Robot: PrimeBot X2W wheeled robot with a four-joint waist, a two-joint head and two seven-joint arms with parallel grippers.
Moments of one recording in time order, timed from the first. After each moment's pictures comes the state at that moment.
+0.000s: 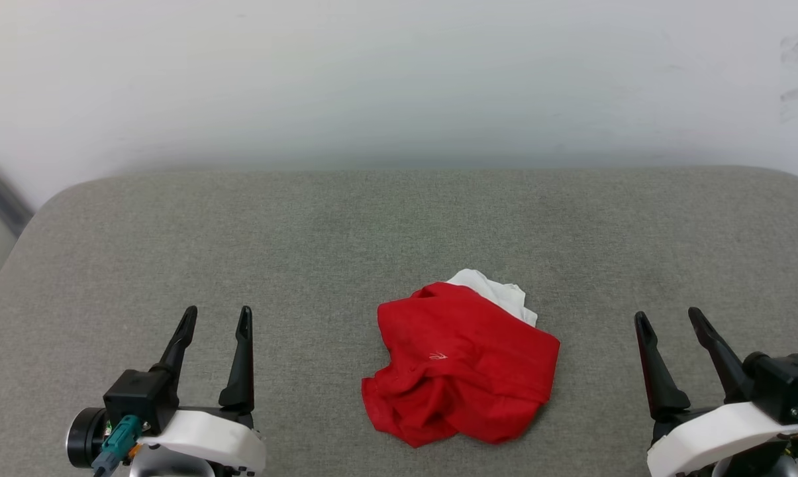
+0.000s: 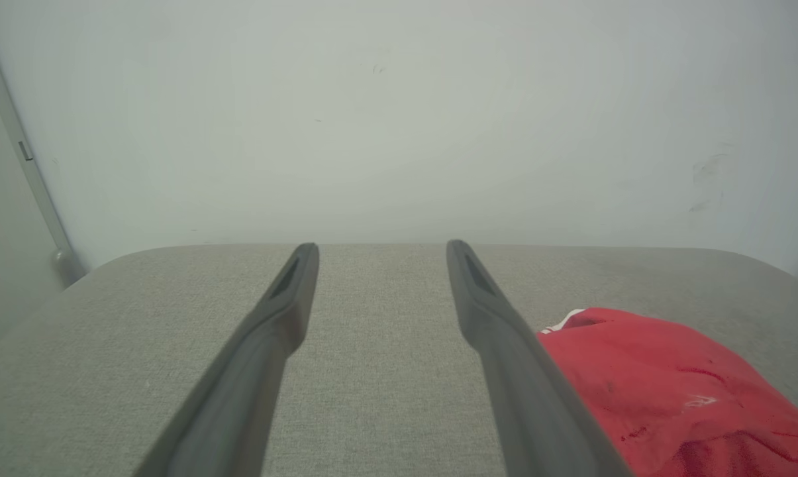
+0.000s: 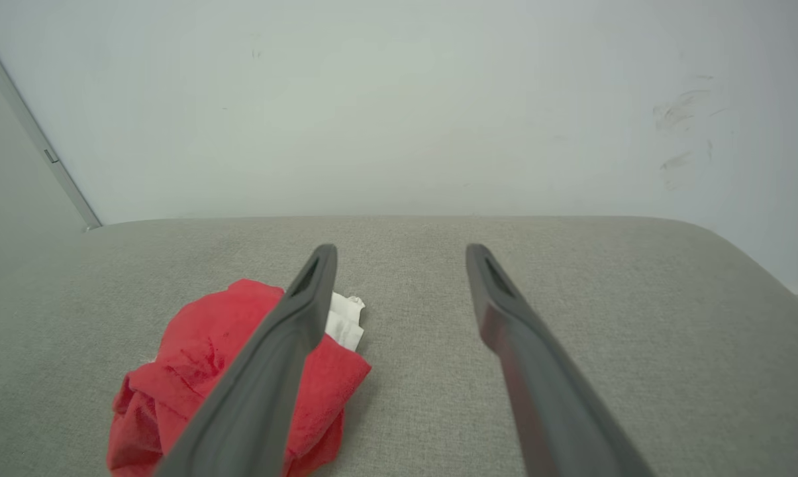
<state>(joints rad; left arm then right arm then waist) -0.03 0.35 -0.29 0.02 -0.45 0.16 -0.26 0.08 -0.05 -0.03 -0.15 0.16 0.13 0.08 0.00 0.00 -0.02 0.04</state>
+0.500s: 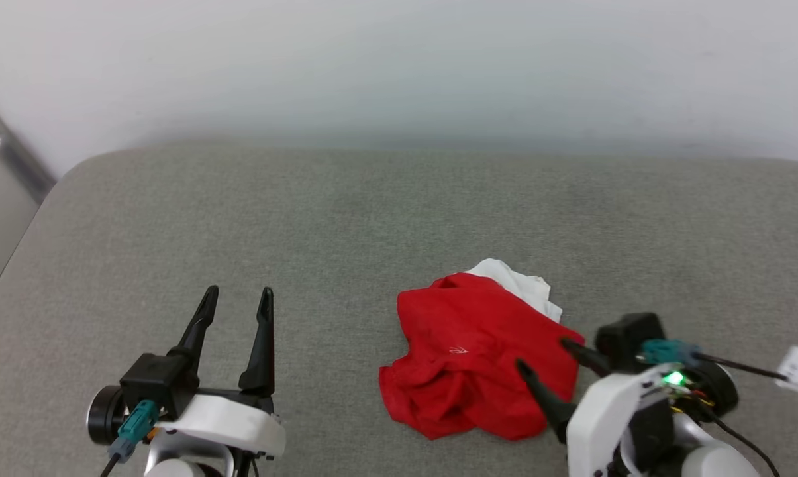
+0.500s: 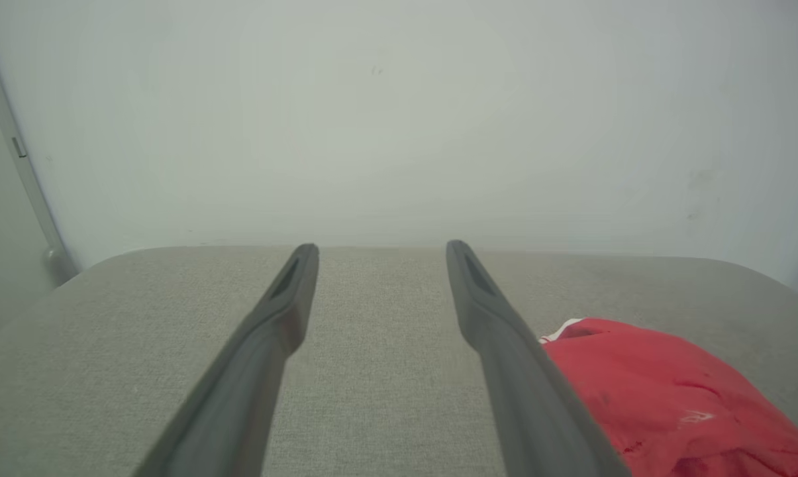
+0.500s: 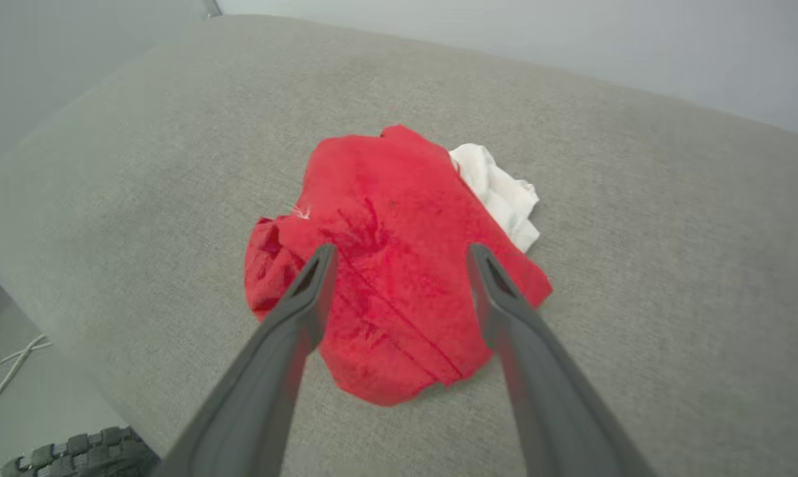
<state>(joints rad) -0.06 0.32 -0.32 0.00 -0.44 0.15 -0.26 -0.03 -0.15 0.24 -0.12 0.25 0.13 0.48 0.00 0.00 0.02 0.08</state>
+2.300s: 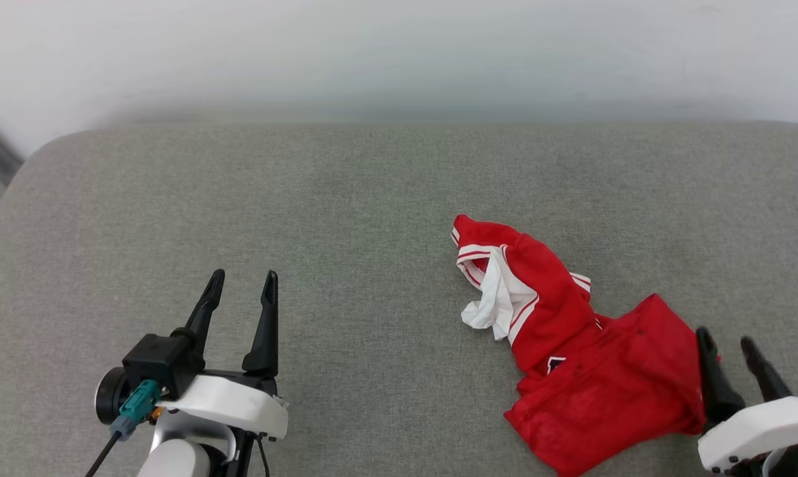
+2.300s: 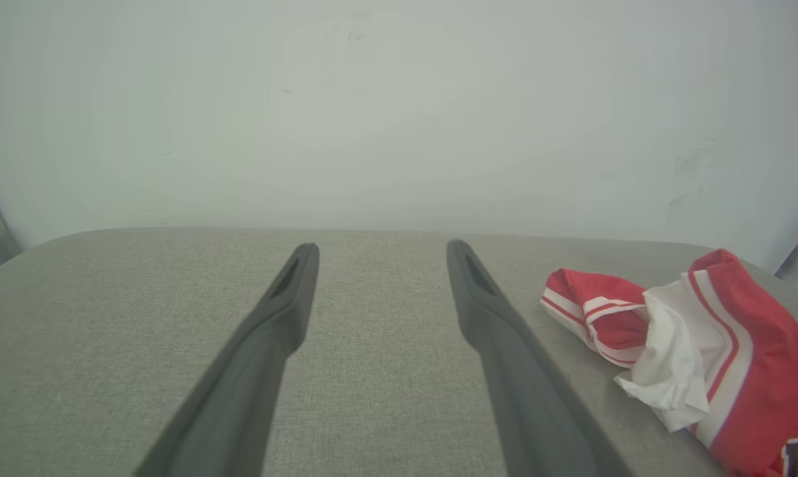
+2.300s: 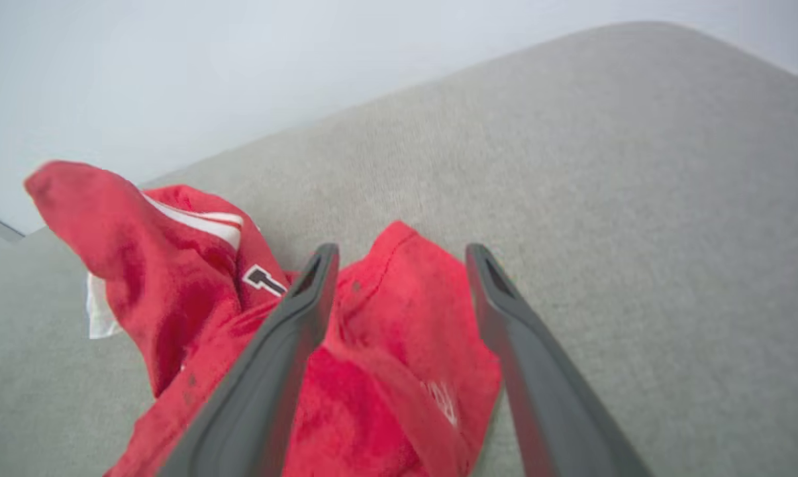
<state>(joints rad) -0.13 0.22 -0.23 0.09 -0.38 0.03 -0.26 0.03 -0.05 -0.21 0.08 0.35 0.13 0.15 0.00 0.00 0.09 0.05</state>
